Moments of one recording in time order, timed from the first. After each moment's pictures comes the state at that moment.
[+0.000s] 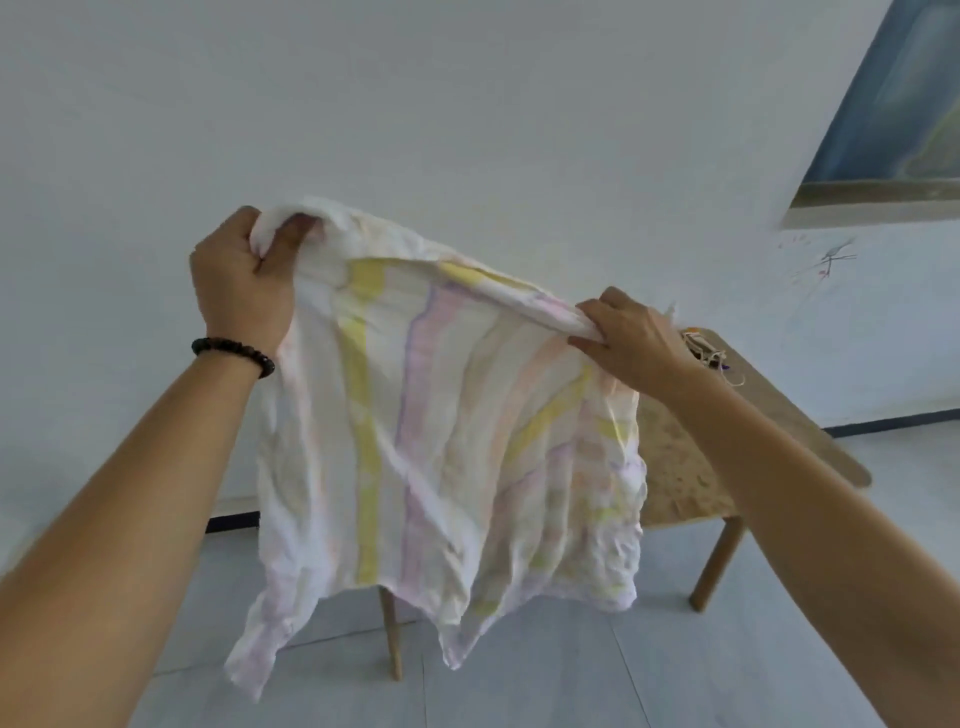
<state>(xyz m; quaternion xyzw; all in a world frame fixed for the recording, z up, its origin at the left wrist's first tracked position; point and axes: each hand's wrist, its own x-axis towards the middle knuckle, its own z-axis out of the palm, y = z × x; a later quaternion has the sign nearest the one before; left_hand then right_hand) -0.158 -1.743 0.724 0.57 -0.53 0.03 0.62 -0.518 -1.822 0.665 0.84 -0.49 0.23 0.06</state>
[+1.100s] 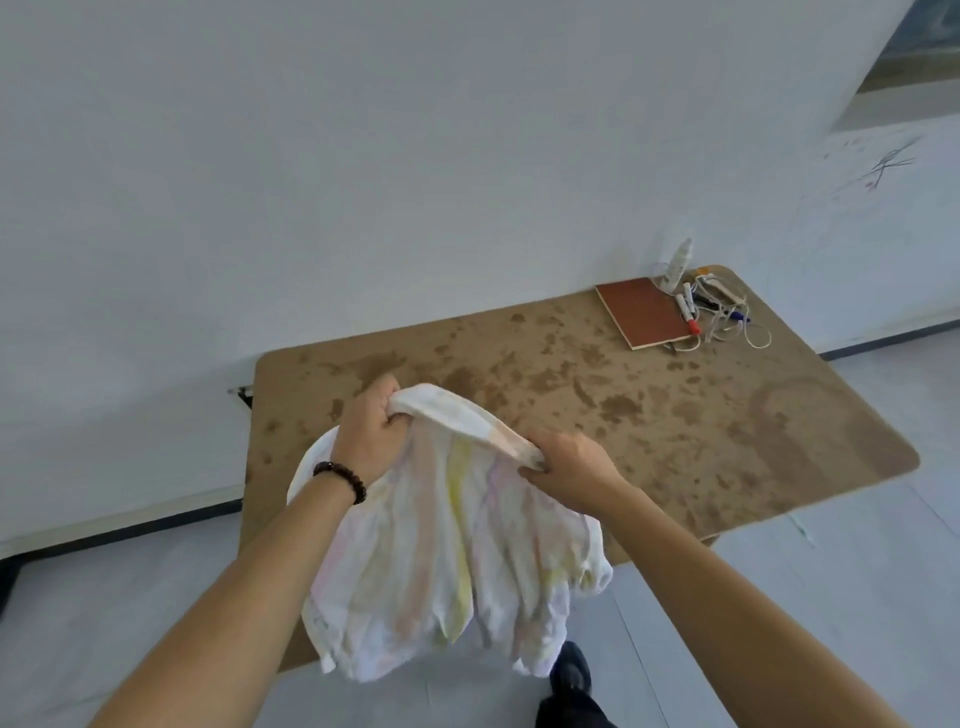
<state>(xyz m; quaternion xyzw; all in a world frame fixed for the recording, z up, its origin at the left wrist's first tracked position) -0.247 -1.921 0.514 0.63 -0.62 -0.26 0.38 -0.501 -1.922 0.479 0.77 -0.59 0.06 -0.24</state>
